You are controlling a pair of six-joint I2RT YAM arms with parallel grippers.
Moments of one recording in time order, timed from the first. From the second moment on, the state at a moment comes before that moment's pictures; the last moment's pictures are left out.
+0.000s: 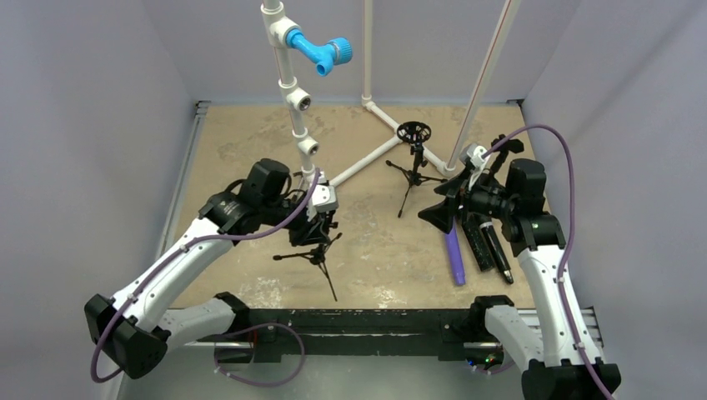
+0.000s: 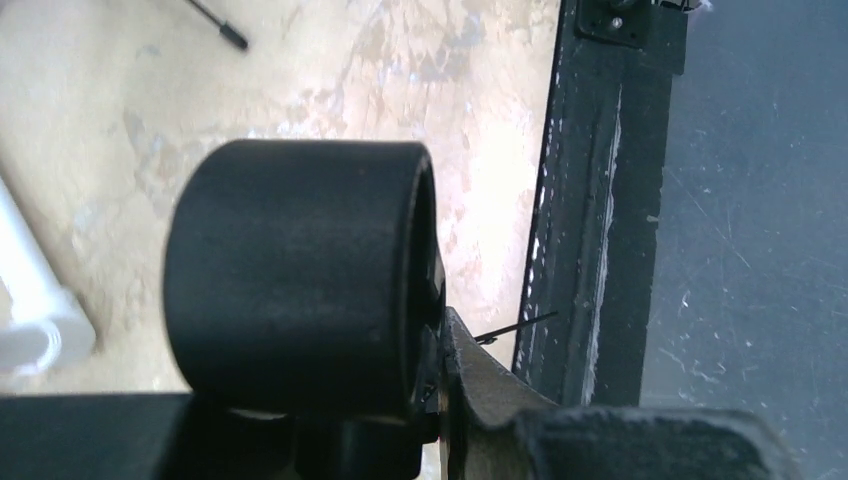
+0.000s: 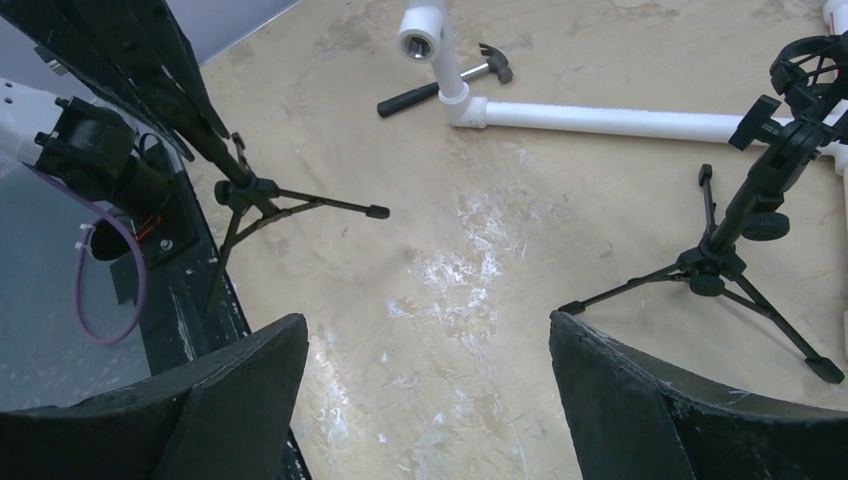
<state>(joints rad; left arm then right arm) -0.57 1.05 1.03 -0.79 0.70 0.43 0.04 0.86 0.90 -0.53 -0.96 -0.16</state>
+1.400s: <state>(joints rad) -0.60 1.76 1.29 -0.01 0.46 0.23 0.01 0.84 0.91 -0.54 -0.95 -0.17</state>
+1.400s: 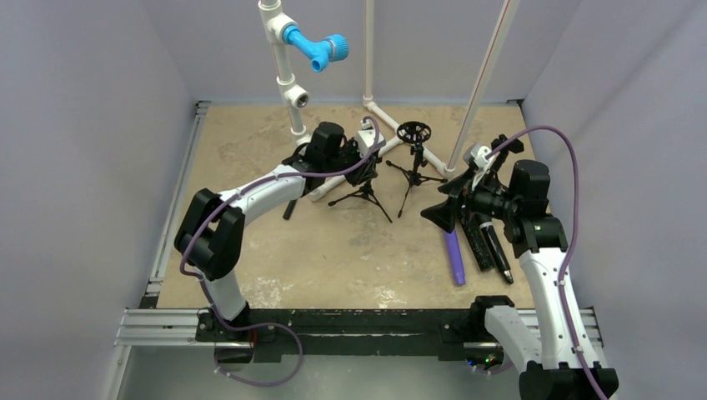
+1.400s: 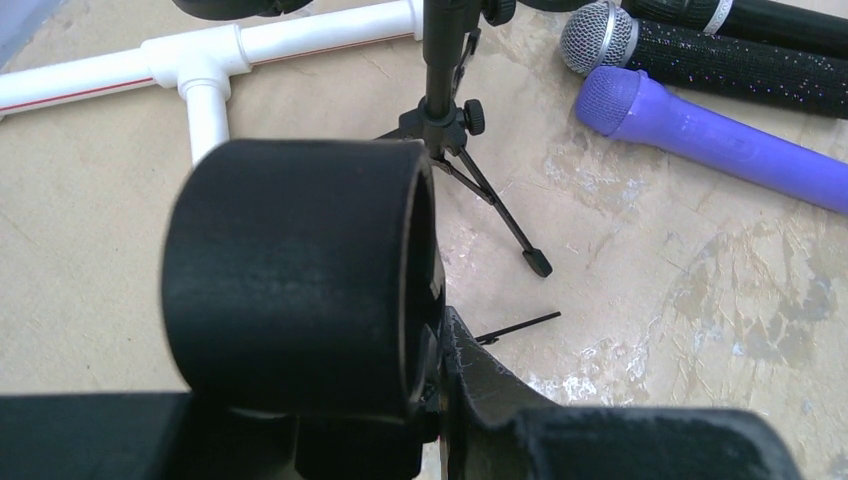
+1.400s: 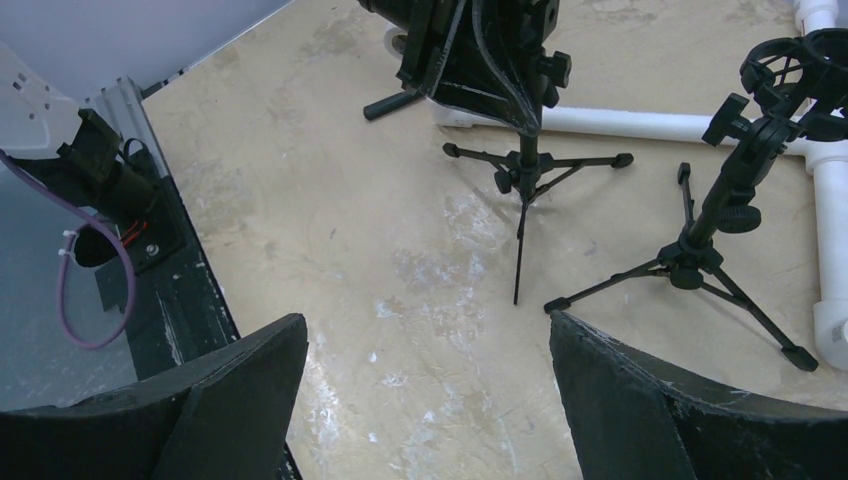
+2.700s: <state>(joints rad) -0.58 1.51 1.26 -0.24 0.35 0.20 0.01 0.82 0.91 -0.52 -0.90 -0.13</state>
